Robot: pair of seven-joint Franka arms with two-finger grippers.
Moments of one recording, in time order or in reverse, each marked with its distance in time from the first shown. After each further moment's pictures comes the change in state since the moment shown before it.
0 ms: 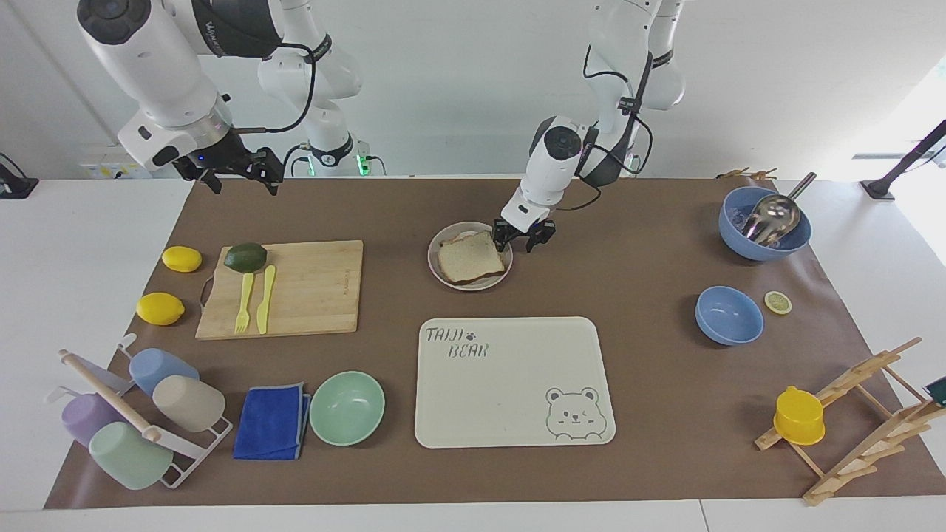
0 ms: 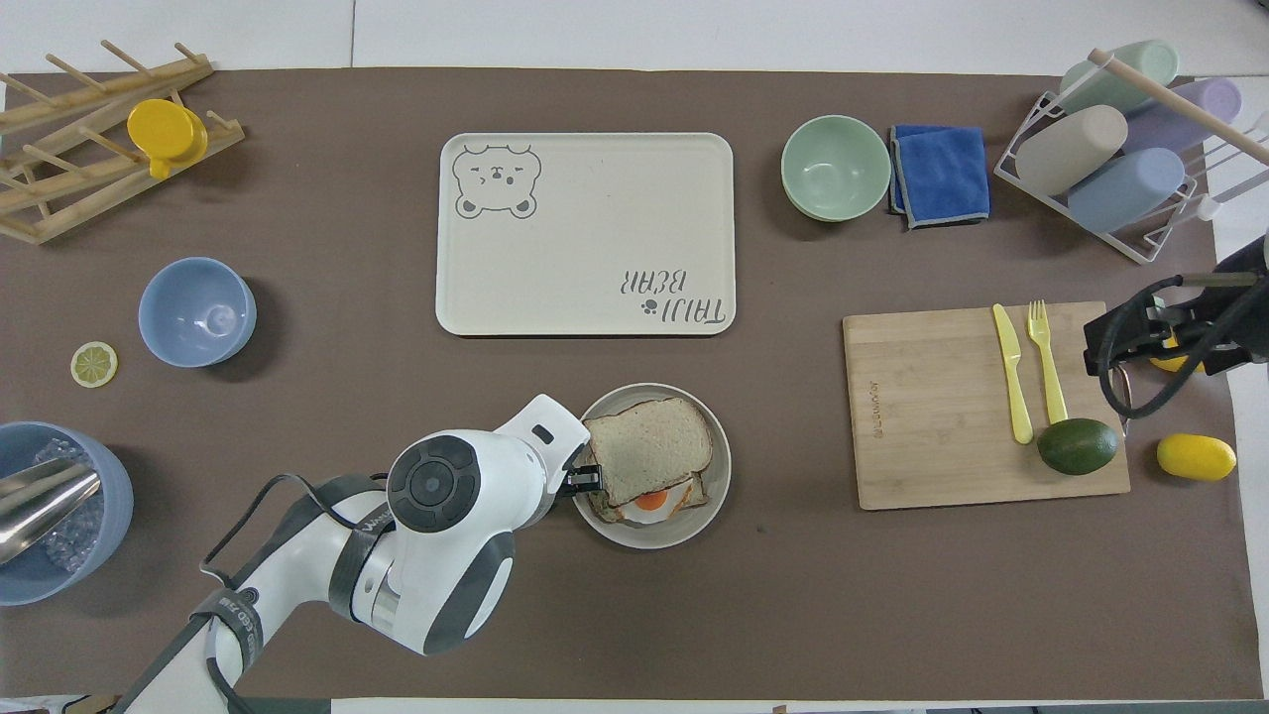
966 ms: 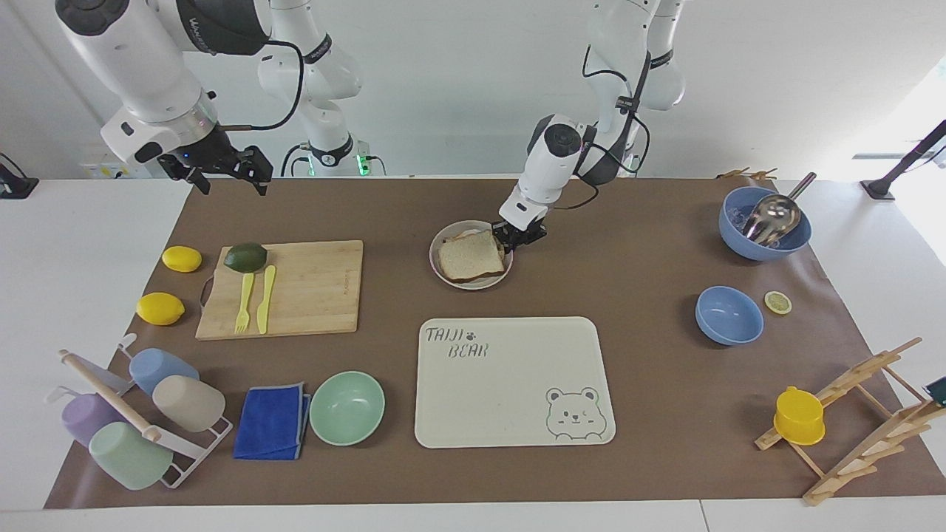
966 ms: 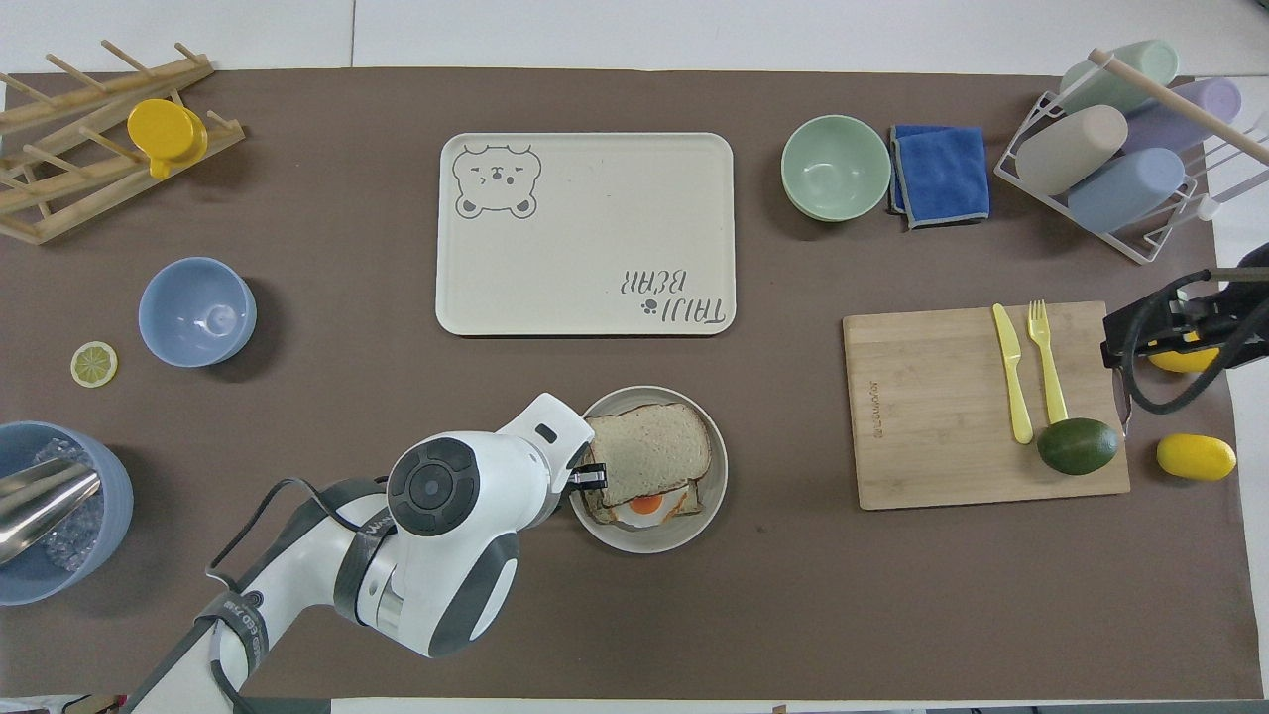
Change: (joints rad) left arm -0.008 0.001 0.006 0.013 -0.045 0.022 0.000; right arm -0.034 -0.003 -0.009 0.004 0.000 0.036 -0.009
